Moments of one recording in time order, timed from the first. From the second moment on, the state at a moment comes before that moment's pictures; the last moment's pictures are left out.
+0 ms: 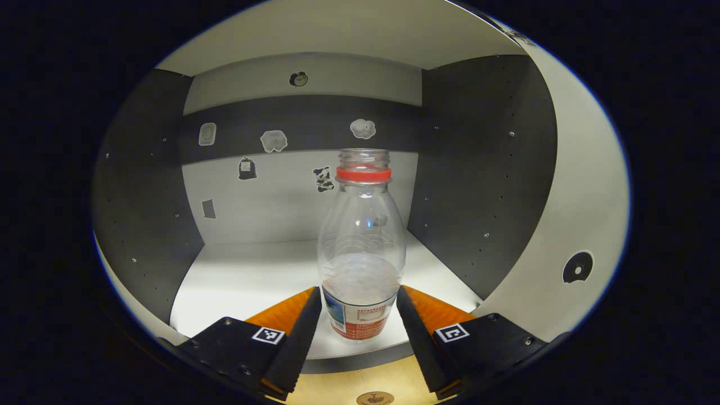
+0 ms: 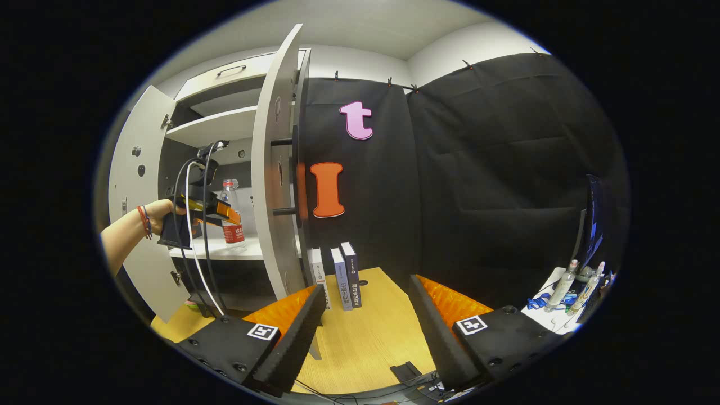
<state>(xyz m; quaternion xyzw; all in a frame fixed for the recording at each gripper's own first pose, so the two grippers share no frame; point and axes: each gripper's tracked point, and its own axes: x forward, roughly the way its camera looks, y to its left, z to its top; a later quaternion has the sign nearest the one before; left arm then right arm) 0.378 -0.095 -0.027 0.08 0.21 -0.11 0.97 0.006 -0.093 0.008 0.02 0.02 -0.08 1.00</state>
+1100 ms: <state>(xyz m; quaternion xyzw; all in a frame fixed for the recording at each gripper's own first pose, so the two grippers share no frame) 0.154 0.011 0.093 0.02 0.02 -0.03 1.00 0.065 -0.072 0.023 -0.04 0.01 -0.02 1.00</state>
